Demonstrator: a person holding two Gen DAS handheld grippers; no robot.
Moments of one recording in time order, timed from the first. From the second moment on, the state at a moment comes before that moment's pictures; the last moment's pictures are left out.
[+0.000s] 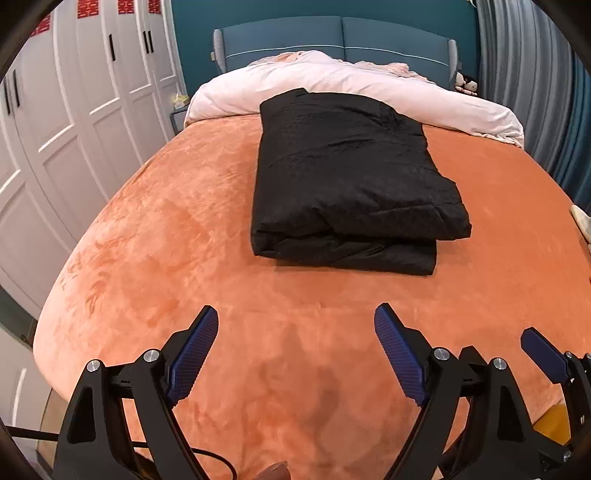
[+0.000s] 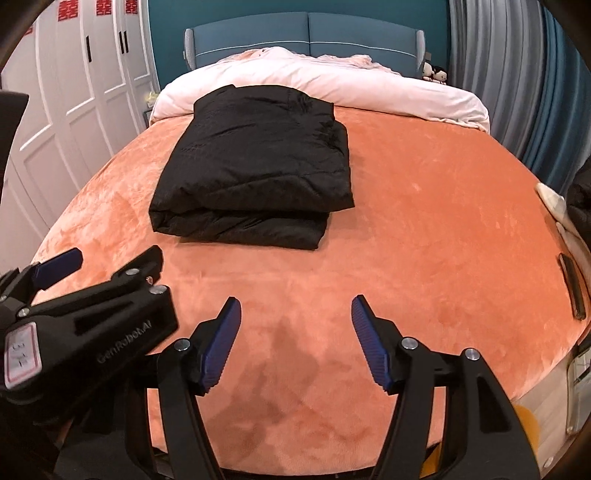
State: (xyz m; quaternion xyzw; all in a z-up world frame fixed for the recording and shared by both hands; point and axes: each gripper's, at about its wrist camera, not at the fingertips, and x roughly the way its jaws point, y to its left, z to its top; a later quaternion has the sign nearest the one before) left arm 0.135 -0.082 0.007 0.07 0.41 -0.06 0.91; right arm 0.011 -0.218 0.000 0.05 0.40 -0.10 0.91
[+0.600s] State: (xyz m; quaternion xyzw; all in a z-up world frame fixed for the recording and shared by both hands) left arm 0.132 -0.073 0.008 0.06 0.42 -0.04 0.91; right arm 0.013 -0.205 0.001 0.05 0.40 -0.10 0.91
